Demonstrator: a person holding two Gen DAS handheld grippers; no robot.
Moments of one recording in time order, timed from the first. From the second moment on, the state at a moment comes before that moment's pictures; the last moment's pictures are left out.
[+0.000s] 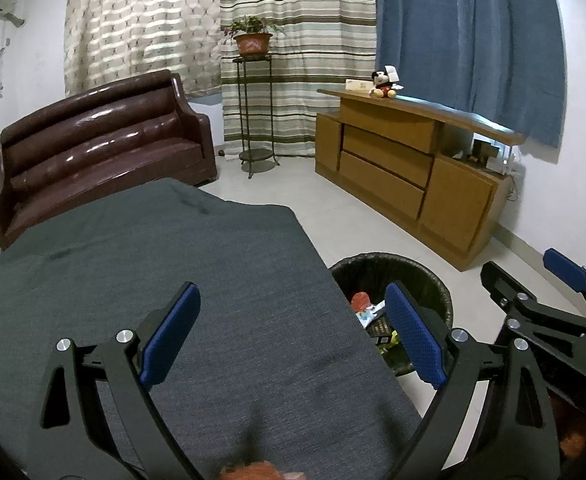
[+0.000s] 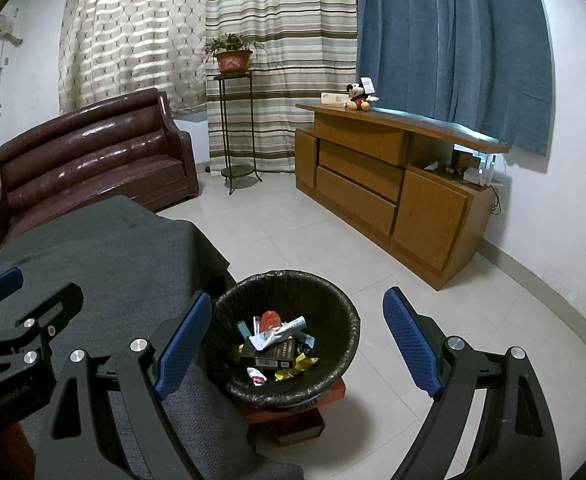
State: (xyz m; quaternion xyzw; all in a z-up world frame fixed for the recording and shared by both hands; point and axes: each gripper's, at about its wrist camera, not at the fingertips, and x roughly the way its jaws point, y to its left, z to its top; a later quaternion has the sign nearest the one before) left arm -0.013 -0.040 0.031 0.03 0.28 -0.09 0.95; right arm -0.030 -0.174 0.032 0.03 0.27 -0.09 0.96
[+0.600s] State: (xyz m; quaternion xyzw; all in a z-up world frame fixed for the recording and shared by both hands) left arm -0.011 -0.039 0.028 0.03 0.29 -0.11 0.95; right arm -0.030 -0.173 0.033 0.03 0.27 -0.09 0.96
